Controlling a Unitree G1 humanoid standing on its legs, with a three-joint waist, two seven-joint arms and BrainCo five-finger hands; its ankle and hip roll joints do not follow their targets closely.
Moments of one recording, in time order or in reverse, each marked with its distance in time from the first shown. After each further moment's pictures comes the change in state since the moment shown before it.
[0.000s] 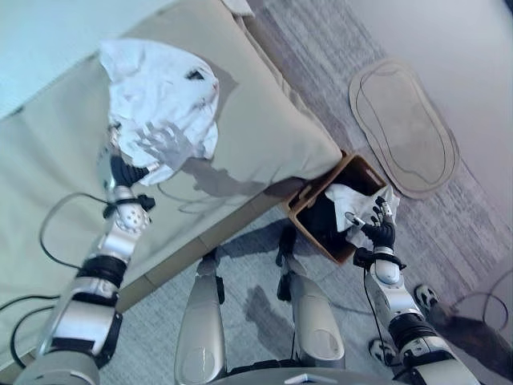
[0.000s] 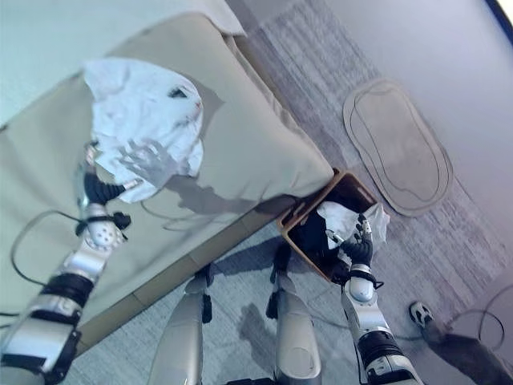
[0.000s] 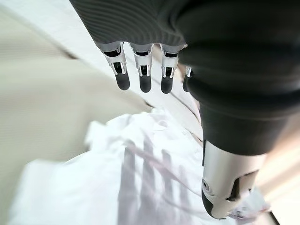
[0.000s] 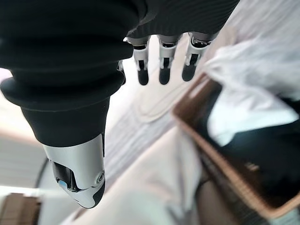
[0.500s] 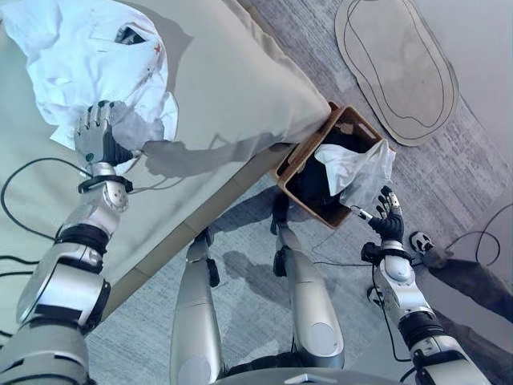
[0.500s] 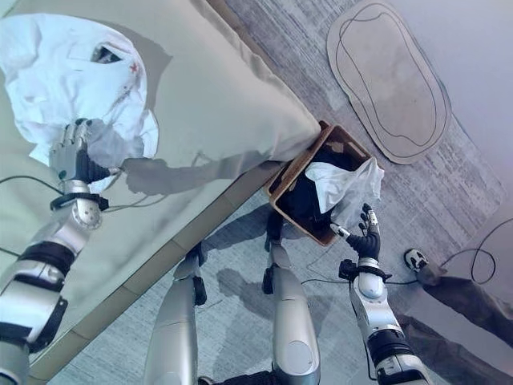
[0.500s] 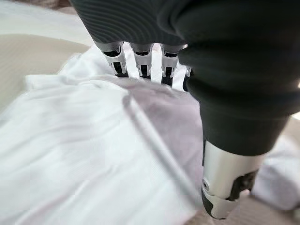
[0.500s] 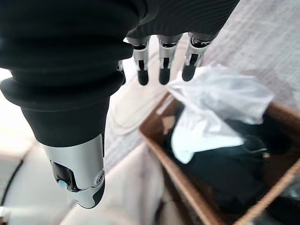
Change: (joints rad) left arm -0.259 0.080 -0.215 0.308 0.230 0.133 -0.016; right arm 0.014 -0.049 0.000 -0.052 0.020 -0.033 0.070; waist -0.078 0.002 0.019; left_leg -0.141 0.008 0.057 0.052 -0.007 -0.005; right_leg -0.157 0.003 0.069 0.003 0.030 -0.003
